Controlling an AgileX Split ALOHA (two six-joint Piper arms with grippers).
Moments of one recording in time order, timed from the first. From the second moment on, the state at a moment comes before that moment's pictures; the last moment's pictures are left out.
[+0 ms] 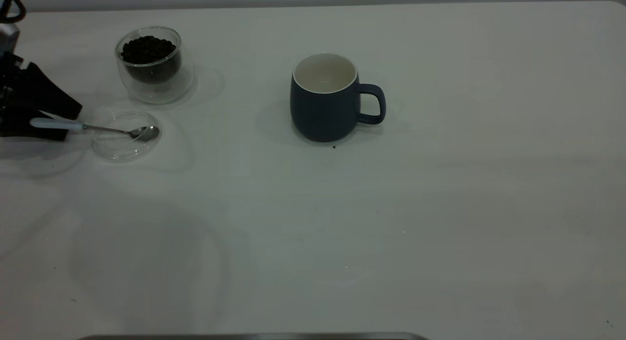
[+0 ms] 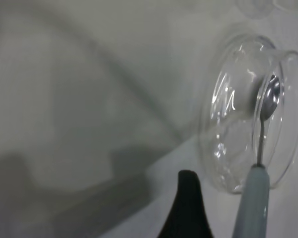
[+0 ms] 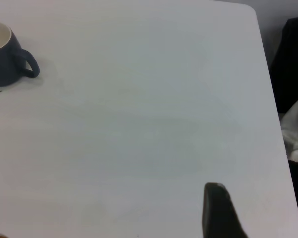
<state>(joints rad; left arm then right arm) 0.42 2.66 -1.72 -0.88 1.09 1.06 -0.01 -0.02 -0.47 0.03 1.13 -0.11</state>
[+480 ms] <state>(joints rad) 0.41 2.66 -1.73 -0.89 1.15 1.05 -0.01 -0.02 -0.47 0.03 1.13 -0.11</state>
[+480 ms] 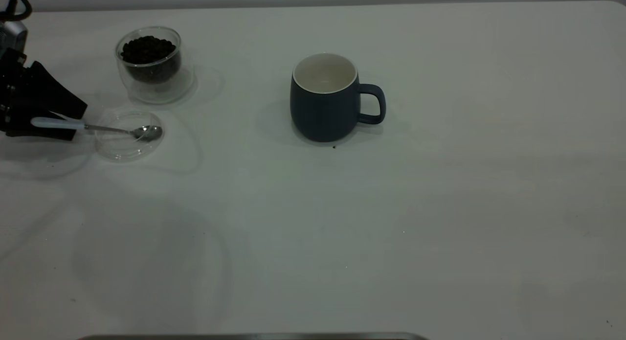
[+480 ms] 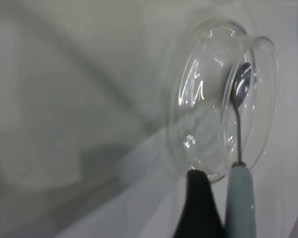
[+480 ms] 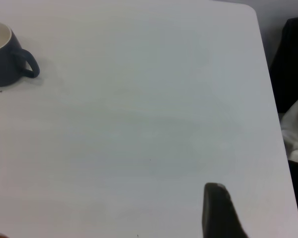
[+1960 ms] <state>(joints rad) 0.41 2.46 -1.79 -0.90 1.17 0.96 -0.01 -0.02 -0.47 0.03 1.13 -0.11</state>
